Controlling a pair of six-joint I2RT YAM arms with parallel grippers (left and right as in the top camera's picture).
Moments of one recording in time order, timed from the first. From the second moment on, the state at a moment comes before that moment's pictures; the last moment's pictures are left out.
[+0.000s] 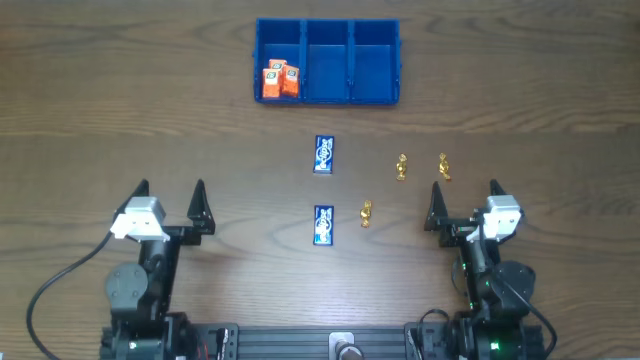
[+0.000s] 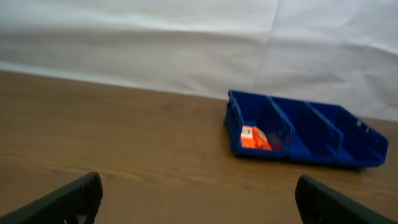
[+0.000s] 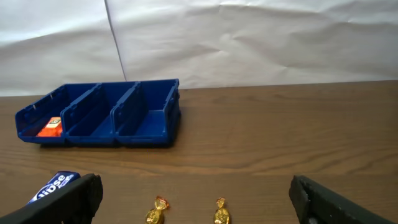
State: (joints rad) left arm 0.01 0.04 0.01 -0.01 0.10 -0.17; right arm 0.01 0.01 0.01 -0.07 -0.06 0.08
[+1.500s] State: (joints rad) left arm 0.01 0.04 0.02 -0.11 0.10 -0.17; right arm 0.04 0.51 0.65 -0.29 -0.31 0.13
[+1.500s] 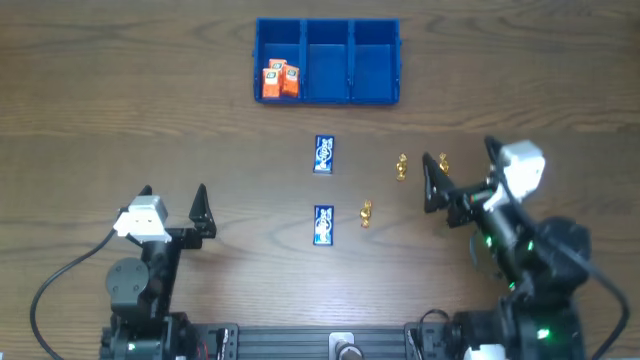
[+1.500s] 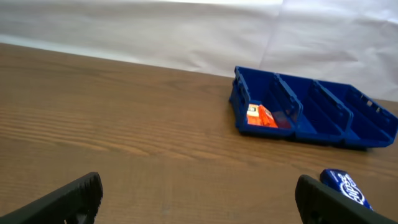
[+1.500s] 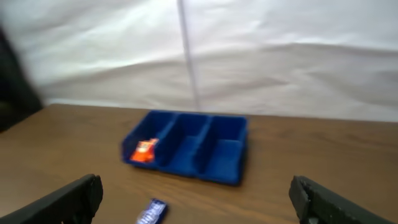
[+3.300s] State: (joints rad) left arm 0.01 0.04 0.02 -0.11 0.10 -0.17; right arm 0.84 1.85 1.11 -0.77 -0.03 0.74
